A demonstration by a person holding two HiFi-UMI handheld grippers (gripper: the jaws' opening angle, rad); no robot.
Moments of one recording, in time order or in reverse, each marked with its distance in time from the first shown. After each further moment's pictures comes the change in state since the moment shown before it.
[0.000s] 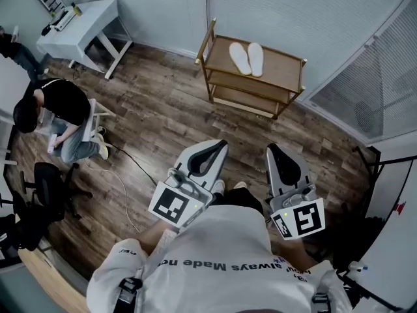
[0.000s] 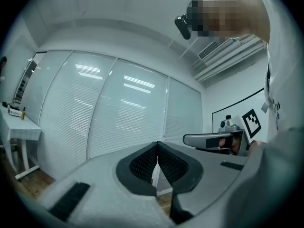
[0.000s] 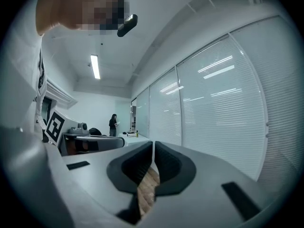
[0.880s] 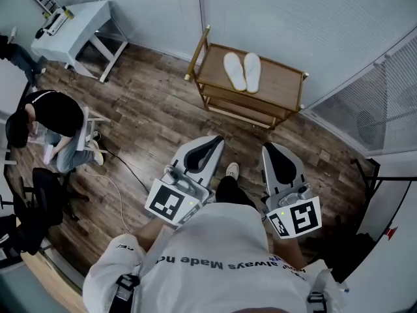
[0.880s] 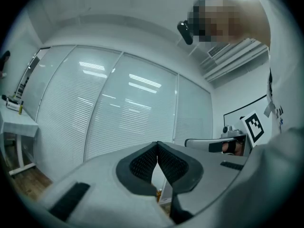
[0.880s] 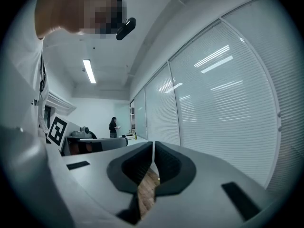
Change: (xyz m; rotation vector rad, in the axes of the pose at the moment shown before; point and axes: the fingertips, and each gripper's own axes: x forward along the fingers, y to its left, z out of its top) left arm 0.150 0.081 0.000 -0.040 -0.021 0.040; right arm 0.109 -0.127 -0.003 0.079 -0.007 0.052
